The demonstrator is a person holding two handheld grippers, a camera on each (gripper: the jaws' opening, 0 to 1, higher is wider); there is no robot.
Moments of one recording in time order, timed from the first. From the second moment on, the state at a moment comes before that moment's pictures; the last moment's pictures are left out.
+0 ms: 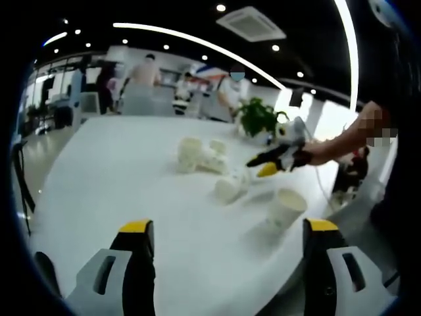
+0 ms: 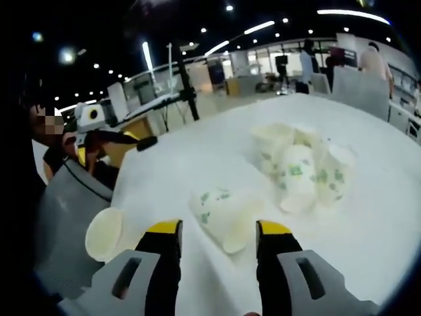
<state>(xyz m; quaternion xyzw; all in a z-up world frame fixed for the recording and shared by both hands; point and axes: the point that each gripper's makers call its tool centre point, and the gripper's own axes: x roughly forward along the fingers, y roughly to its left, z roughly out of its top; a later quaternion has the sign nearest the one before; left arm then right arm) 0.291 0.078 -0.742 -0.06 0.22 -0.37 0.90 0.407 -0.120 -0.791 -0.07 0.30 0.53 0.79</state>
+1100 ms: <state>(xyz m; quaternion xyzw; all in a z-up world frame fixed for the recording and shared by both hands) 0.289 0.082 -0.745 -0.06 0.23 -0.36 0.90 0.403 -0.113 -0.796 -0.07 0.30 0.55 0.77</state>
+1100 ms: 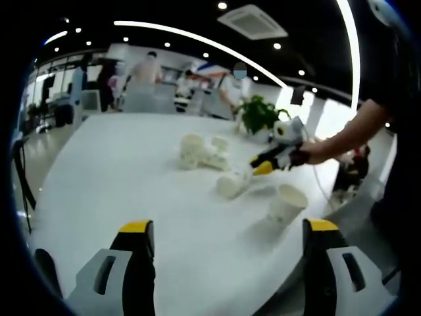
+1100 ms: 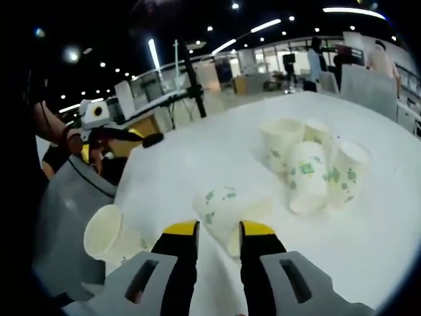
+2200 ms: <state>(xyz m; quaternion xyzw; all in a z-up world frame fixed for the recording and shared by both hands) 0.280 0.081 -0.747 -0.07 0.24 -0.36 0.90 0.388 -0.104 -0.784 -0.07 0.27 0.60 0.75</state>
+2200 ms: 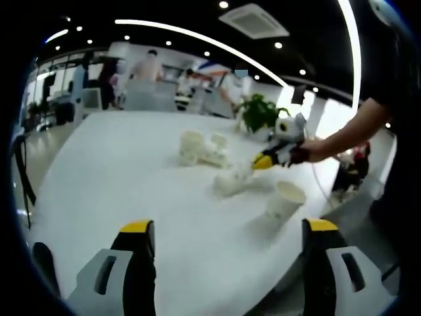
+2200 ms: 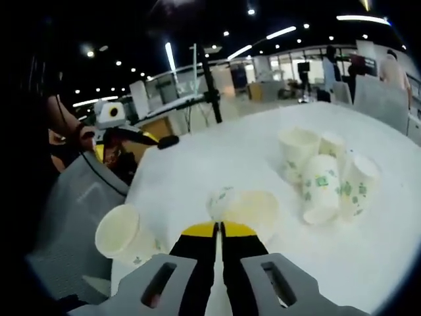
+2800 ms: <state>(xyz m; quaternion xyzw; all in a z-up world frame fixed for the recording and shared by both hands) 0.279 0.081 -0.741 -0.06 0.23 -0.36 0.90 0.383 -0.108 -0.779 -0.08 0.26 0.59 0.76</state>
